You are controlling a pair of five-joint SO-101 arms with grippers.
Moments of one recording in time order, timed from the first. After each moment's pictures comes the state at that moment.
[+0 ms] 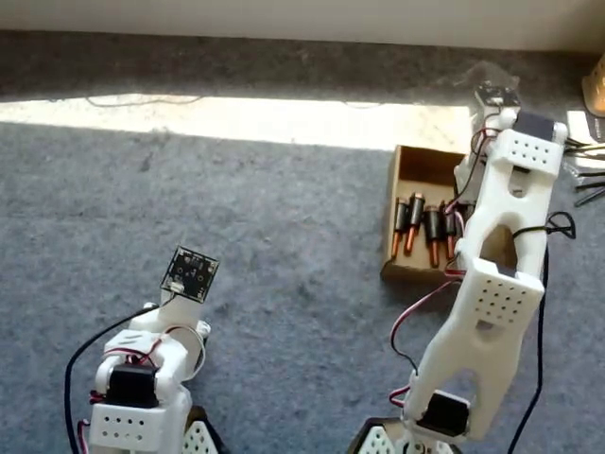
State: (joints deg) left arm -1.0 -103.6 95.9 75.4 -10.9; right arm 13.6 43.9 -47.8 93.3 22.7
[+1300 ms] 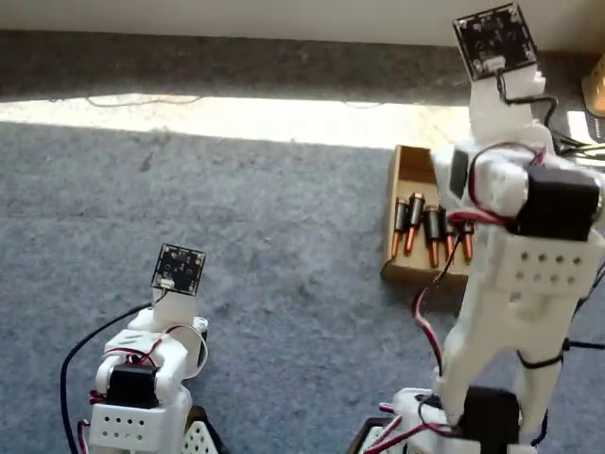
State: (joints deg) left arm -1.0 -103.6 95.9 75.4 -1.3; right arm -1.8 -20.7 -26.9 99.9 22.9
